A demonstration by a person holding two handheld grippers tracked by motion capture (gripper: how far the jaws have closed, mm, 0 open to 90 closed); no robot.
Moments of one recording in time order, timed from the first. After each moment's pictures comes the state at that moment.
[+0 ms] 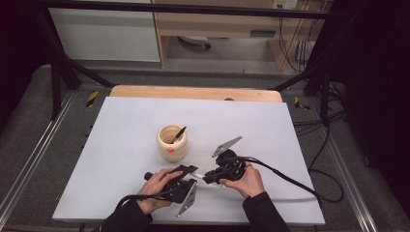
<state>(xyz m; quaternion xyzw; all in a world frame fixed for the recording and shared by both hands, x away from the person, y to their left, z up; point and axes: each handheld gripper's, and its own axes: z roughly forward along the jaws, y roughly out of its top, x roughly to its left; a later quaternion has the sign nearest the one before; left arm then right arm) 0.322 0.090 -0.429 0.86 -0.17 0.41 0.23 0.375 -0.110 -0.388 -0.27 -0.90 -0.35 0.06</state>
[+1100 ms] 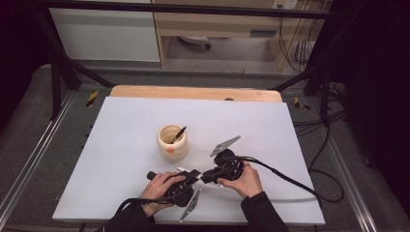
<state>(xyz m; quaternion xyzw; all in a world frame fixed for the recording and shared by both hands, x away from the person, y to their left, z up) 0.315 0.084 -0.429 0.84 -0.21 0.44 0.22 0.375 -0.105 -0.385 -0.27 -0.89 -0.36 0.06</state>
